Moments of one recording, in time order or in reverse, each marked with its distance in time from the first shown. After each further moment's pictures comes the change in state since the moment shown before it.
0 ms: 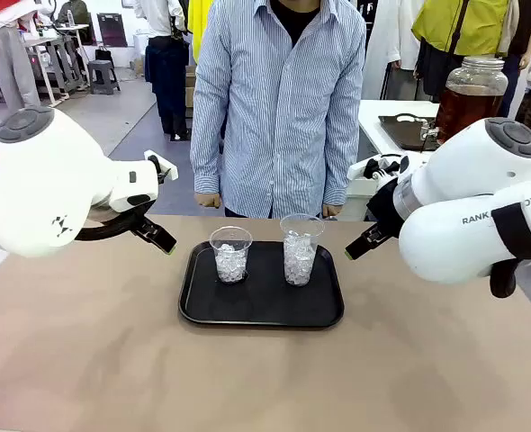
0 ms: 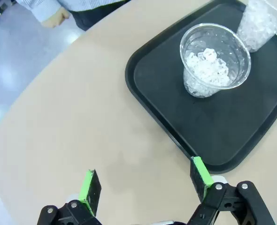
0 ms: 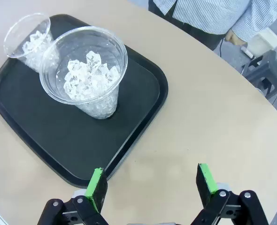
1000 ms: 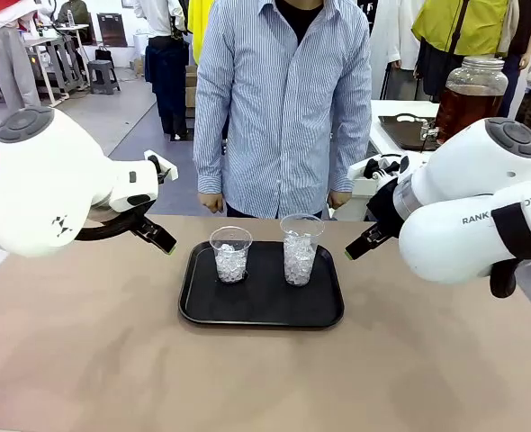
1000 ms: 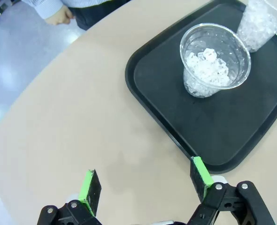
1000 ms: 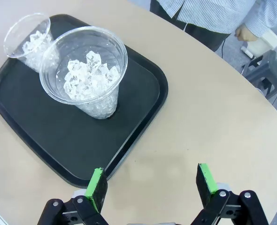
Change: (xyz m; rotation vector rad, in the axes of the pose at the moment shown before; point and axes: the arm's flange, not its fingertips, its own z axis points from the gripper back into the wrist) left arm 0.000 0.000 0.000 0.000 0.000 0.000; right arm 0.000 0.000 0.000 0.000 0.000 0.000
